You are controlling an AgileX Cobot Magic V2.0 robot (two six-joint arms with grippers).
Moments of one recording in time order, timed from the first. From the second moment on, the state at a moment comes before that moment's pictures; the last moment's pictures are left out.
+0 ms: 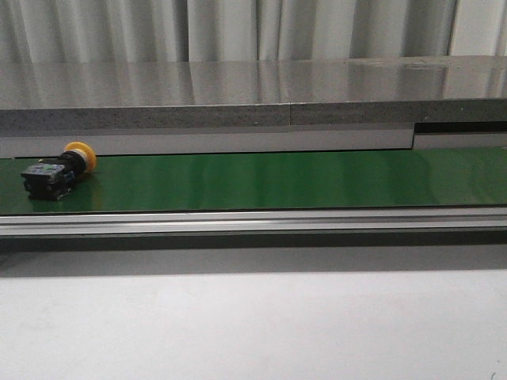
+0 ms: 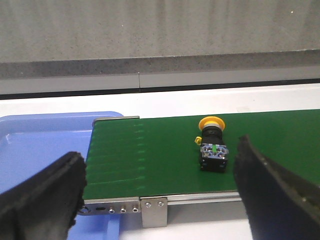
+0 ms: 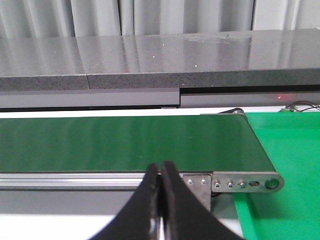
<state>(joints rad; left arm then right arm) -0.01 0.52 -0.44 -0.19 0.30 0.17 0.03 -0.01 0.03 0.07 0.09 -0.02</state>
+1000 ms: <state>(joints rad) -0.01 0.17 -0.21 -0.19 0.24 0.18 0.03 -0.01 0.03 0.07 0.09 -0.02</state>
